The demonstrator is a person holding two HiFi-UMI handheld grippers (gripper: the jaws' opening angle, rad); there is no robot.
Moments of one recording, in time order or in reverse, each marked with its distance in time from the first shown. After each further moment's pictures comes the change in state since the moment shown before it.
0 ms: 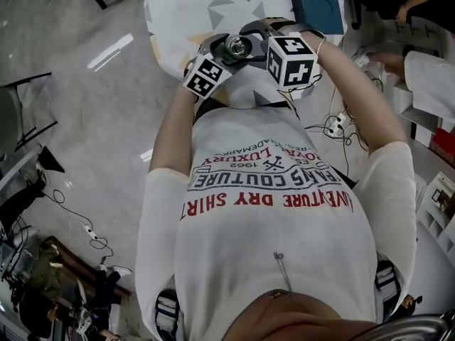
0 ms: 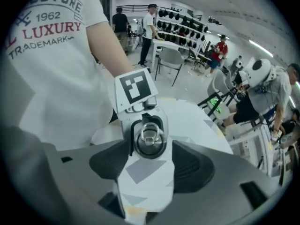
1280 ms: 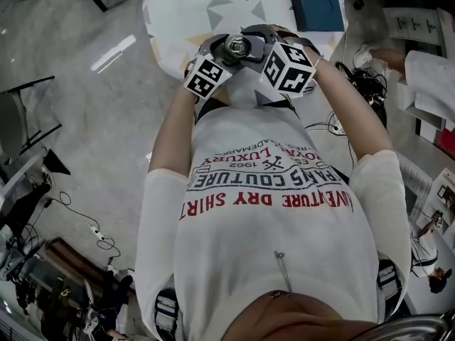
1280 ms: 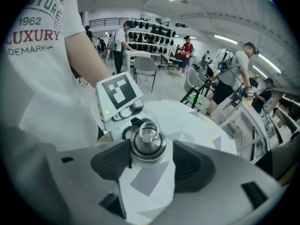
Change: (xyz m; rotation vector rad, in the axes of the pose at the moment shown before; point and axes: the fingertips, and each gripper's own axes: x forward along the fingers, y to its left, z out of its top) left arm -0.001 -0.002 0.001 0.008 0.017 -0.018; right arm 0.005 -0.008 0.000 0.276 -0.109 -0.181
